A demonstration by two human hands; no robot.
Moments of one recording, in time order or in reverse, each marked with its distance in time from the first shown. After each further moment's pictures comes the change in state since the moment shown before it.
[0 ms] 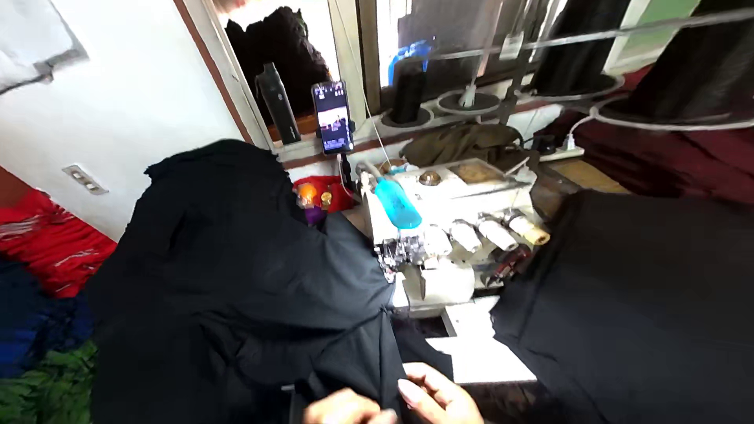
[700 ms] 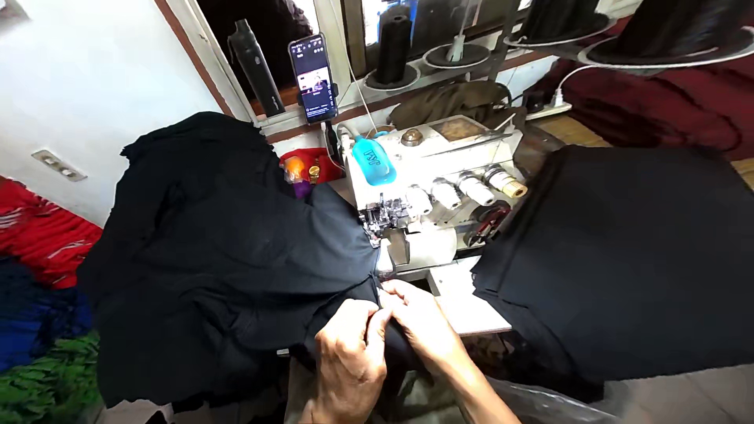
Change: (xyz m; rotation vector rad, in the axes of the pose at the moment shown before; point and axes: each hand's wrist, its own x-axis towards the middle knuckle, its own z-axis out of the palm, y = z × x) left_hand 0.054 0.005 0.037 0.302 0.343 0.188; right_hand 0.063 -0.019 -0.006 -0.521 0.084 0.160
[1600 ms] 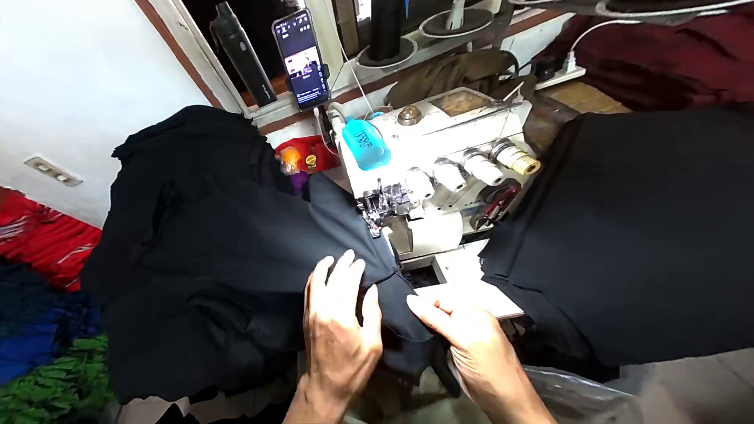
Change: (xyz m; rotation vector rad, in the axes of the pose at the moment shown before) left_hand 0.017 -0.013 -0.005 0.206 -0.049 0.025; right_hand -0.036 0.006 -0.011 0.402 0.208 -0.055
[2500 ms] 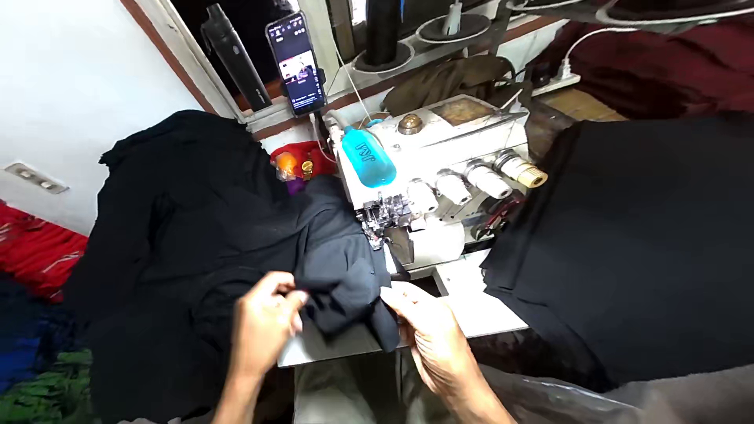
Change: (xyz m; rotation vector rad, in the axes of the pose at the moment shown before) left_hand 0.024 -0.077 -0.048 -0.362 -0.098 -0.375; right_hand 0.022 0.007 0.040 0.327 -0.012 0.178
